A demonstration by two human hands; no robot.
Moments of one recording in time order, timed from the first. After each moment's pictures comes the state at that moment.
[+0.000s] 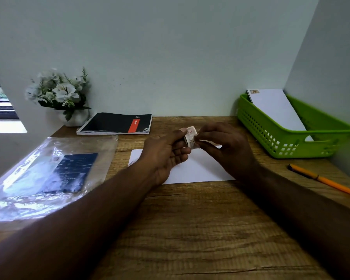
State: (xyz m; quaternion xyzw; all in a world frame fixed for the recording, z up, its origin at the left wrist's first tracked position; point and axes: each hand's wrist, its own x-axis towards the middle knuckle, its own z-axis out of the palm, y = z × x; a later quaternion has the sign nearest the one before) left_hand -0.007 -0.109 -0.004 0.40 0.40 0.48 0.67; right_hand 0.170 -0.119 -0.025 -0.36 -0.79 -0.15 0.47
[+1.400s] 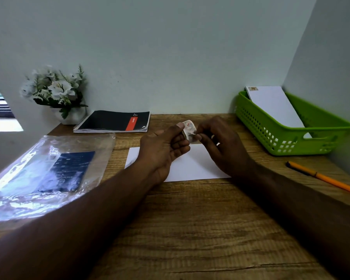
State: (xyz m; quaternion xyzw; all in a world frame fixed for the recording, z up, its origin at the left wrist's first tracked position) left_hand -0.004 -0.110 -0.004 0.38 0.36 0.53 0.67; right_hand 0.158 -0.125 -0.022 -0.41 -0.78 -0.10 0.46
